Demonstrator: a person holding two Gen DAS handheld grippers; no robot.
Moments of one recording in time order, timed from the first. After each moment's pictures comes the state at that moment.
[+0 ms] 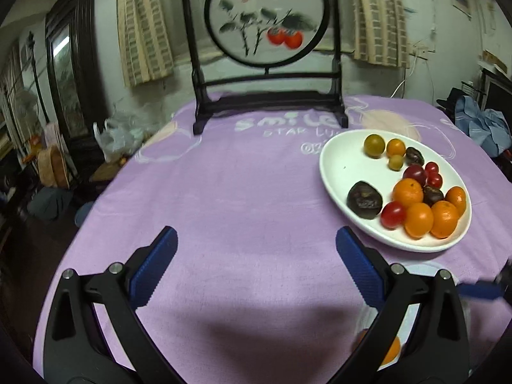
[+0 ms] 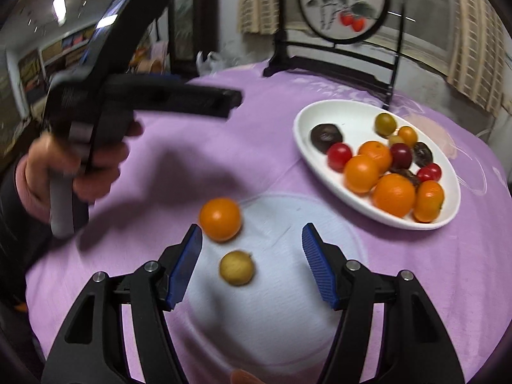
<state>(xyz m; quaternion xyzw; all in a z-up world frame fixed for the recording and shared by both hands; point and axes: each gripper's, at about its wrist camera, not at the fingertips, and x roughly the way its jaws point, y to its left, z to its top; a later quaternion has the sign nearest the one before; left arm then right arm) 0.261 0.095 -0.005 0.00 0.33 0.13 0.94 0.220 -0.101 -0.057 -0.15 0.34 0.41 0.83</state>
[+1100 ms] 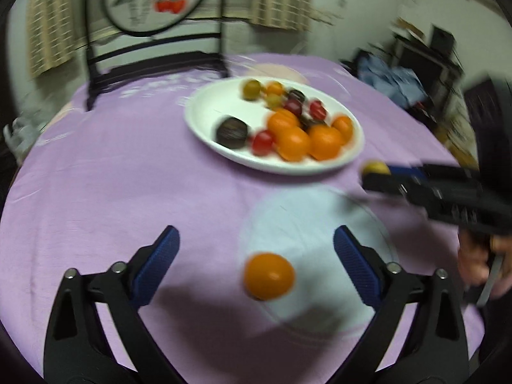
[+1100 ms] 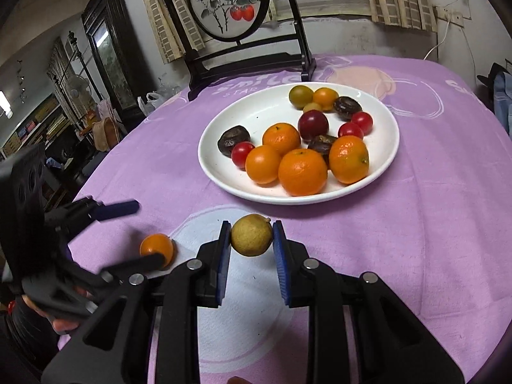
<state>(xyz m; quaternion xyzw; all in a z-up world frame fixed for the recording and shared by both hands) 0.226 0.033 -0.035 0.02 0.39 -0.12 0.91 0.268 -0.175 -0.052 0.03 0.39 0.31 0.87</state>
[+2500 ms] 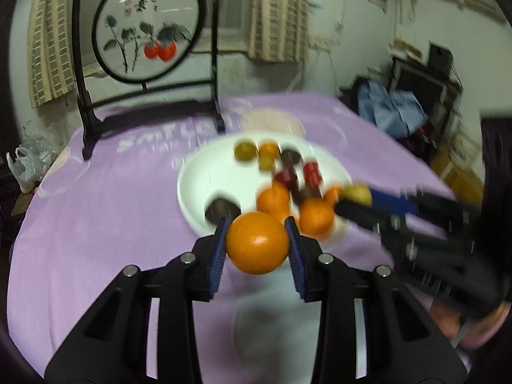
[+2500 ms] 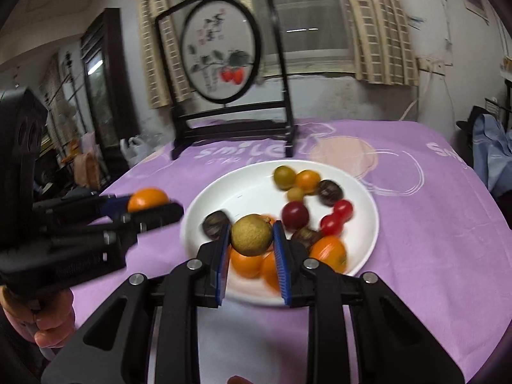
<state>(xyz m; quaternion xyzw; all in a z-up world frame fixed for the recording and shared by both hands) 0.283 0.017 0.023 0.00 0.33 -0.10 0.94 0.313 -0.164 -0.015 0.02 0.27 0.25 0.93</state>
